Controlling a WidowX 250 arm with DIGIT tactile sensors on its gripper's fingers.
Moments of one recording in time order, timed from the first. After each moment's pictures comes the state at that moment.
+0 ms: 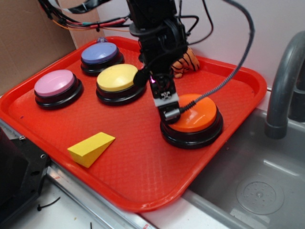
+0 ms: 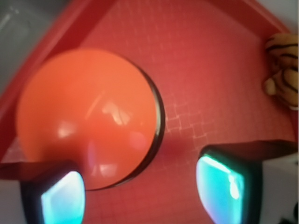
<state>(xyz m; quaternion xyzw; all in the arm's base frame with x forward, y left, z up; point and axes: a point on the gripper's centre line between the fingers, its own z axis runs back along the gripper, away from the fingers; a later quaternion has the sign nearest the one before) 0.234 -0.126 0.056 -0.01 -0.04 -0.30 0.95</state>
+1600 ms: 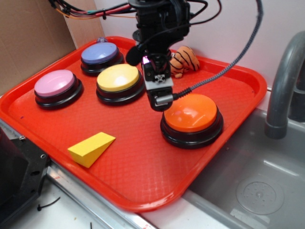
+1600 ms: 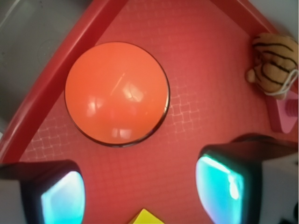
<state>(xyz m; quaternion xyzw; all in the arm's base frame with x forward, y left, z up) 0.224 -0.121 0.100 0.03 0.00 -0.29 0.96</state>
